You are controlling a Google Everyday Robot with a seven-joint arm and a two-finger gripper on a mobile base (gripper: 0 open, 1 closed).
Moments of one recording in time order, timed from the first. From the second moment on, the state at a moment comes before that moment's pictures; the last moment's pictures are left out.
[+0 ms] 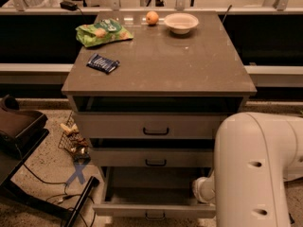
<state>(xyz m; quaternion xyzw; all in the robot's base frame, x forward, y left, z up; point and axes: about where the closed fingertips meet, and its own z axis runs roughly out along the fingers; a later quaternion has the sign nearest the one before) 0.505 -0.220 0.292 -0.71 0.67 -0.13 0.19</state>
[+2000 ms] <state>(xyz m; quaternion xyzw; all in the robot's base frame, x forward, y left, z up) 0.510 -0.134 0.130 -0.77 0.63 -0.01 0.13</state>
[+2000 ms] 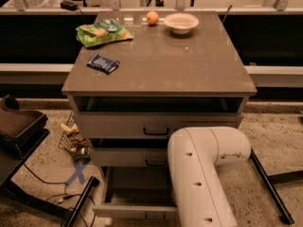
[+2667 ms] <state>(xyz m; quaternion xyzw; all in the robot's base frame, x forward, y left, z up) 0.441 -0.160 0.137 -0.73 0.67 0.05 0.09</state>
